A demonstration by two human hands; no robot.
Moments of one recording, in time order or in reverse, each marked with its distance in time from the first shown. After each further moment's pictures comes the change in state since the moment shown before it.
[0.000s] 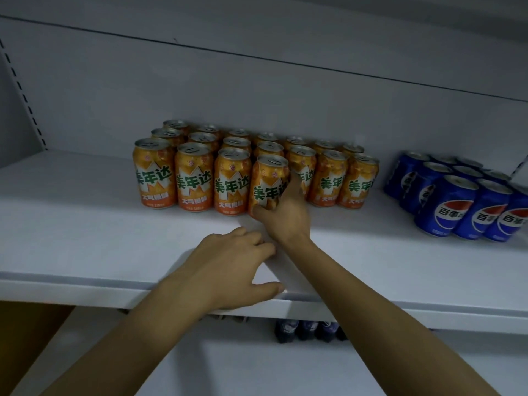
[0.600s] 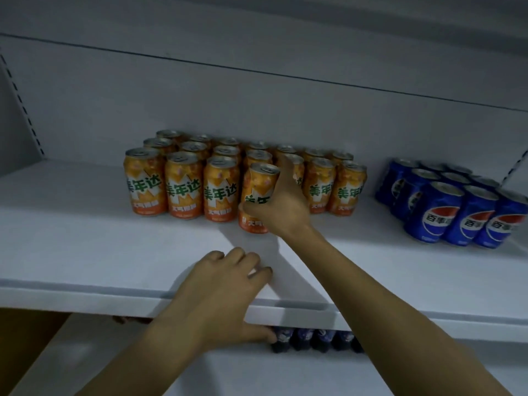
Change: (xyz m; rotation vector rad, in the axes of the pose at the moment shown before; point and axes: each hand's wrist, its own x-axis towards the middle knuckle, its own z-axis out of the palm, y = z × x) left_hand -0.012 0.026 0.013 0.163 0.105 0.050; right_hand 0.010 -0.021 -0.044 -0.058 -0.123 -0.097
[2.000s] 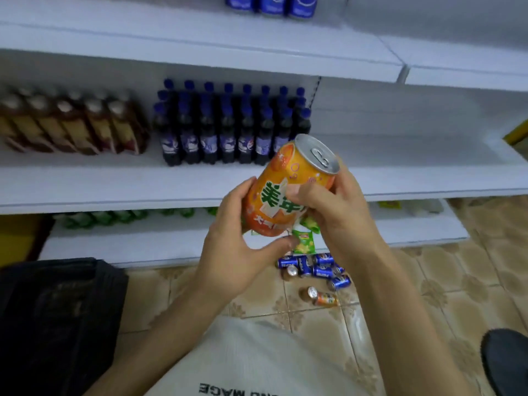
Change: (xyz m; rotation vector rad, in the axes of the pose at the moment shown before) left_hand -0.075 0.494 -0.002 -1.377 0.110 -0.583; right_hand -0.439 0.200 -0.313 0.853 -0.123 0.448
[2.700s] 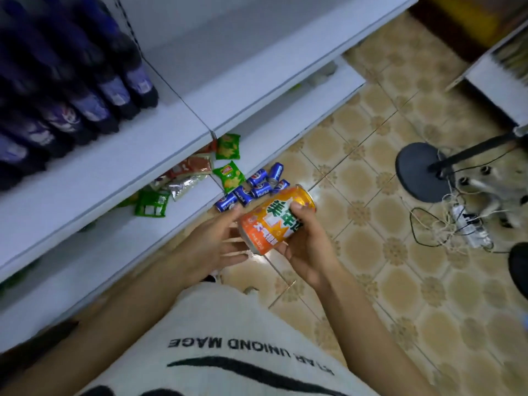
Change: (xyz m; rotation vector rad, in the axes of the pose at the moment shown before) left_hand 0.088 -0.081 0.147 -0.156 -0.866 -1.004; right_hand -0.051 0.154 -0.127 0.731 0.754 0.478
